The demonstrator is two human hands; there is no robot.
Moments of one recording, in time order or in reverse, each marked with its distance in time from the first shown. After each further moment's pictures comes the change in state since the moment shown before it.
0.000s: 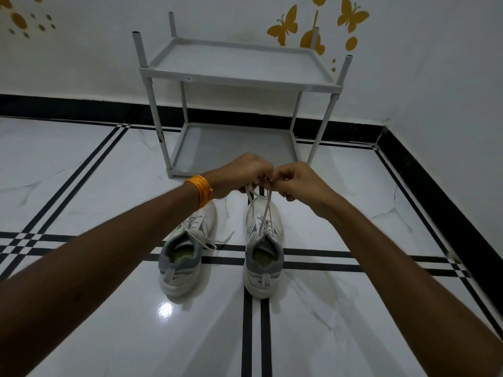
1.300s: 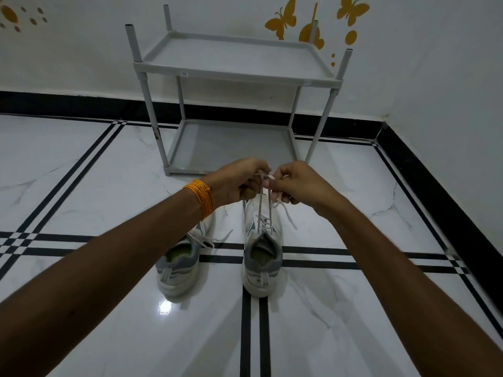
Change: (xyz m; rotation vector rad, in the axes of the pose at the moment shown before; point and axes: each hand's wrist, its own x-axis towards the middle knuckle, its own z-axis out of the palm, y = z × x) left_hand 0.009 -0.009 0.011 -0.554 0.009 -0.347; right_hand -0.006 -0.005 0.001 -0.049 -0.008 0.079
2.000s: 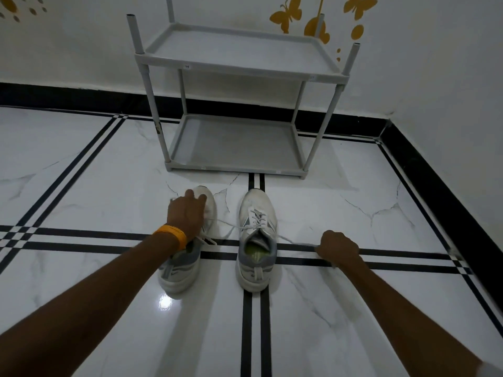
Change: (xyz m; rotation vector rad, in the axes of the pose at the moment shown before) left_hand 0.013 -0.128 -0.096 1.551 0.571 0.098; right_hand -0.020 0.176 0.024 -0.725 0.045 0.622
